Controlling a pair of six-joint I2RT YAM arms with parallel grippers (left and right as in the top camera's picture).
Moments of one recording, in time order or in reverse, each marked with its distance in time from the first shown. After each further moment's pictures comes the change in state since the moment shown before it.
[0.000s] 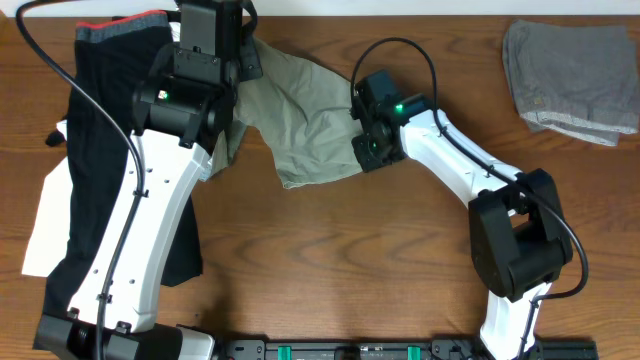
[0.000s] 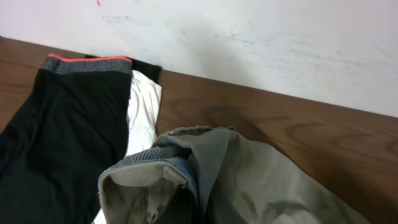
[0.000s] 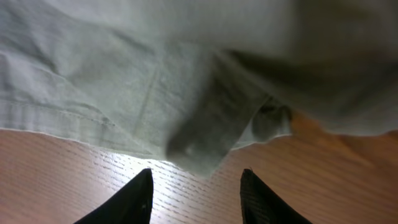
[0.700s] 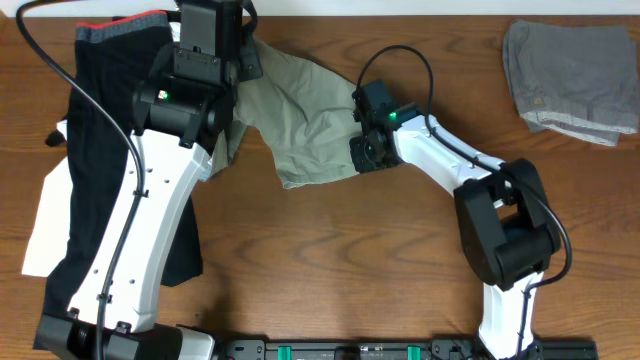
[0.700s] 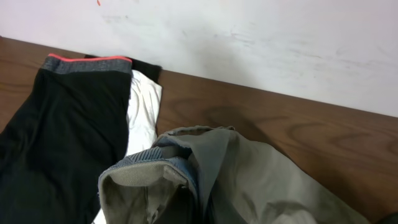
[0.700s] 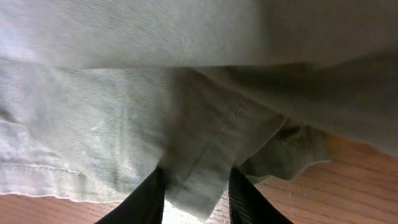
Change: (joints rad) left arm 0.000 0.000 0.000 0.000 0.000 0.000; right arm 0.000 0.068 -0.035 0.110 -0.006 0.162
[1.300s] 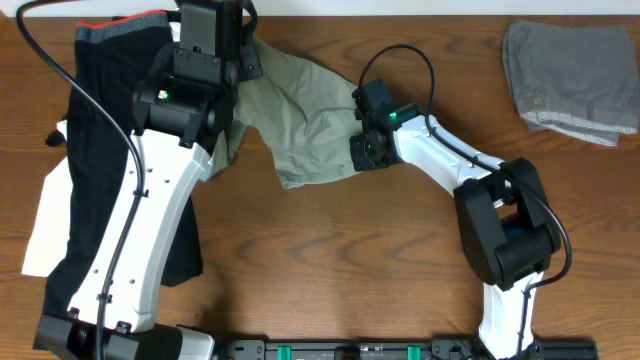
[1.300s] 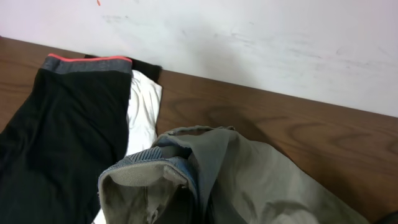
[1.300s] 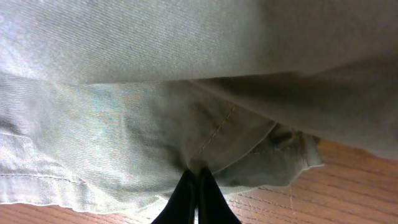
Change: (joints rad) left arm 0.000 0.000 0.000 0.000 0.000 0.000; right arm 0.000 0.000 0.000 0.017 -0.002 0.035
